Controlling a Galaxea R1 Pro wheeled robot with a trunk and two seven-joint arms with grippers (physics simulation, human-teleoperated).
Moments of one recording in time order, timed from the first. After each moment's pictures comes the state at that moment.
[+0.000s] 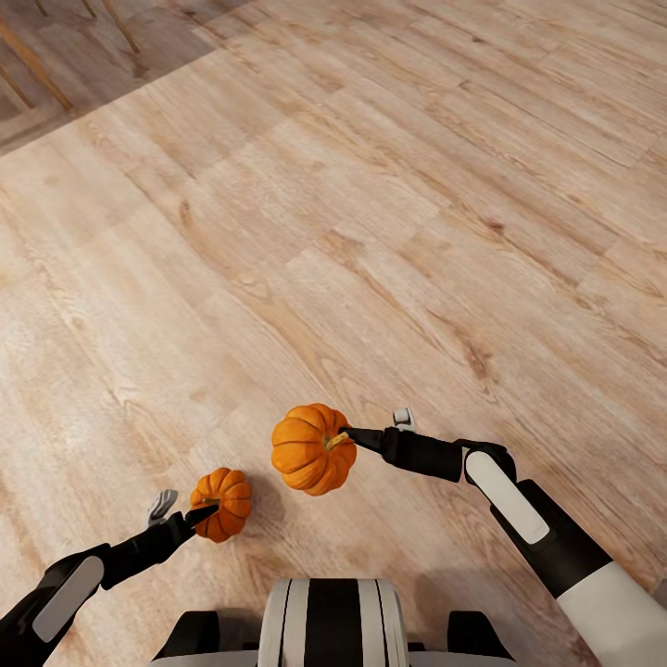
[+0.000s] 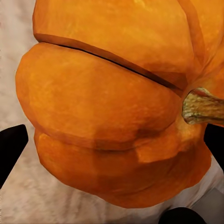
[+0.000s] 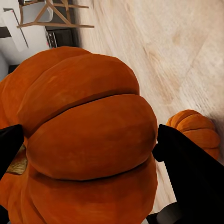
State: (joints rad) left arm -0.42 0.39 -0.15 -0.78 0.99 0.55 -0.54; right arm -0.65 -0.26 0.46 -1.27 -1.17 0.76 0.59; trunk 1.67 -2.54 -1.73
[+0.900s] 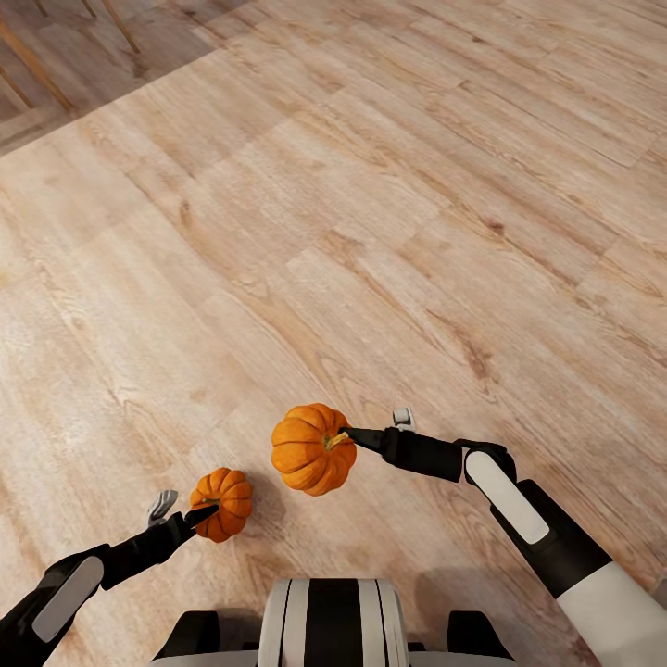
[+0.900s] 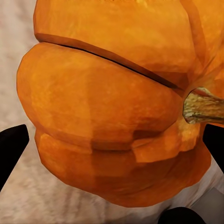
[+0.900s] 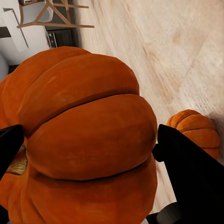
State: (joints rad) left arm -0.42 0.39 -0.15 -0.78 1.00 0.55 -0.55; right arm -0.65 -0.26 0.46 -1.27 -1.17 0.76 0.59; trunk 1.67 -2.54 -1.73
